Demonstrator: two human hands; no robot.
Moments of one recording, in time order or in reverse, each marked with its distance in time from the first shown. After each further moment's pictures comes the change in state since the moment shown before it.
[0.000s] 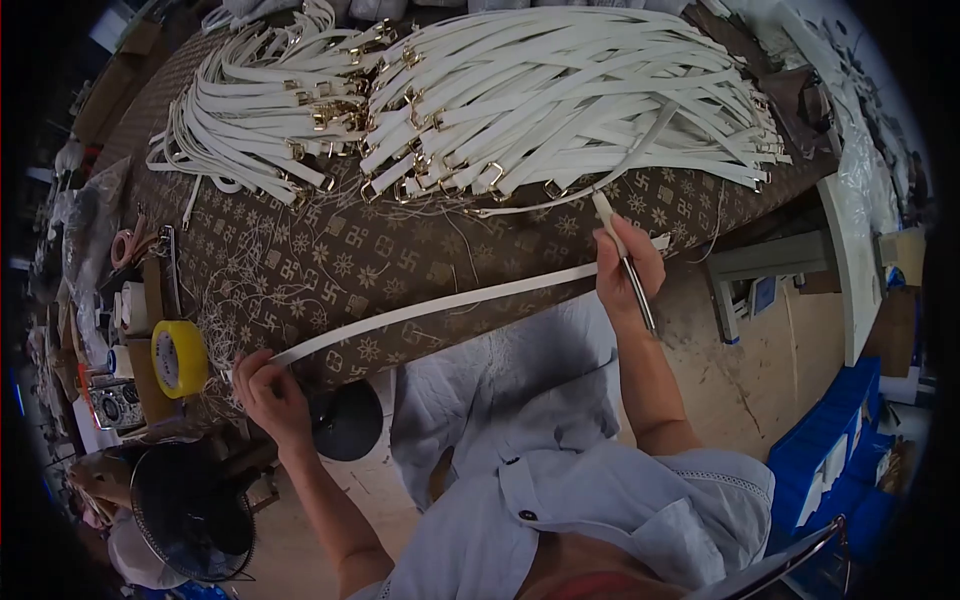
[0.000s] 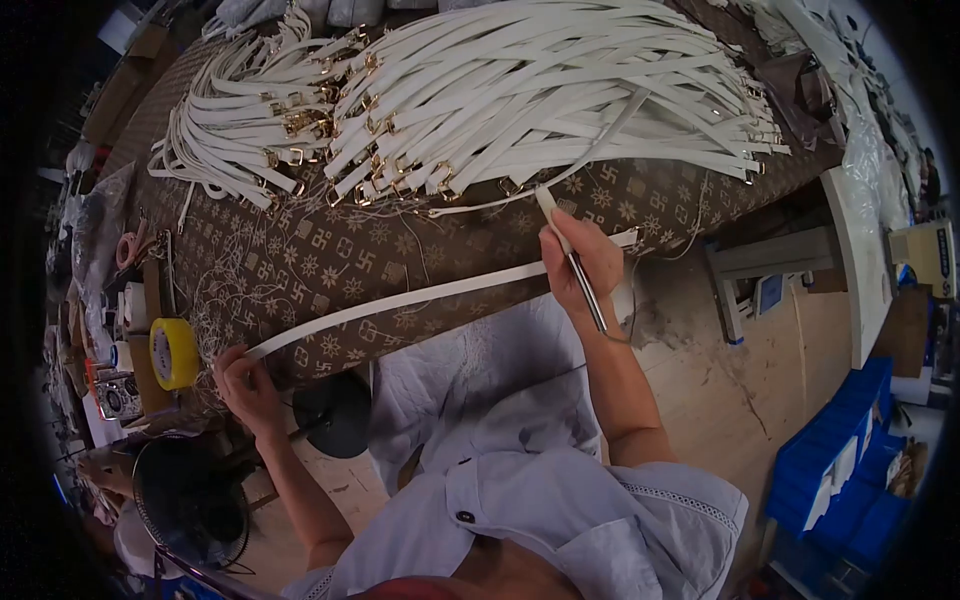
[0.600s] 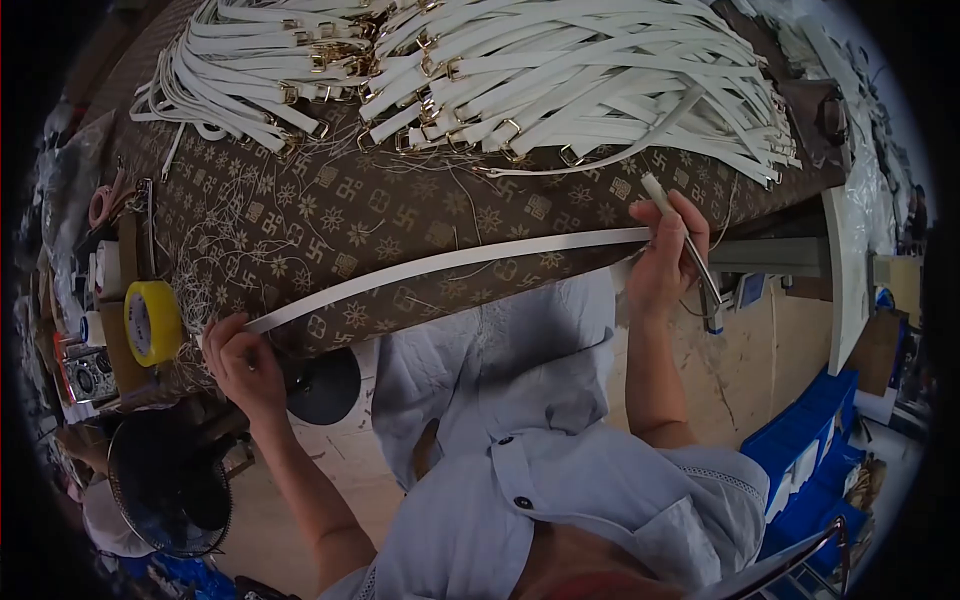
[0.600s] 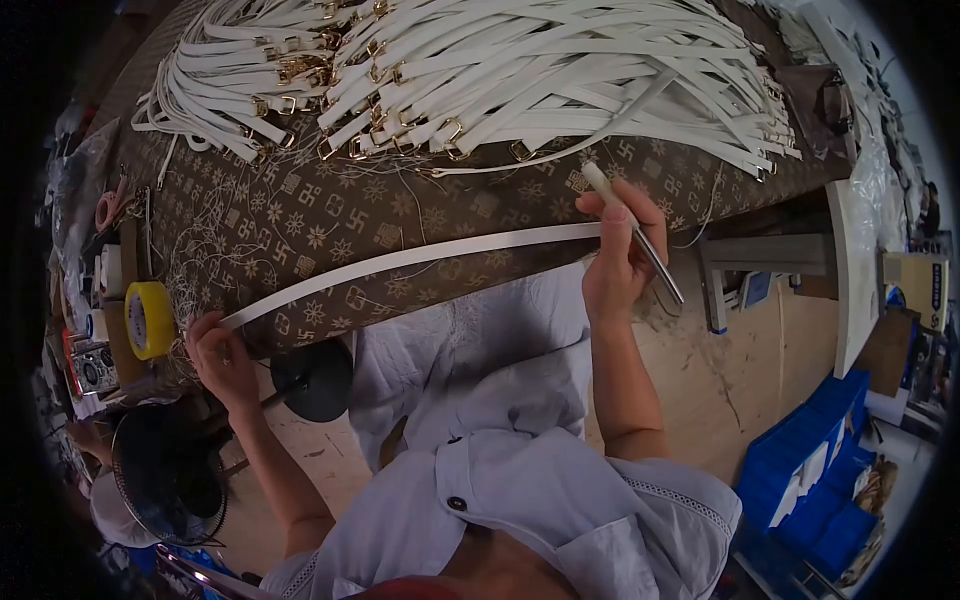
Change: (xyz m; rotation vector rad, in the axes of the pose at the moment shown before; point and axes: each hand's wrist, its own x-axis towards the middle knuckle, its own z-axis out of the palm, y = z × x) left_hand 0.004 -0.001 -0.003 0.007 -0.035 0.006; right_hand 0.006 -0.025 -0.014 0.429 0.176 0.642
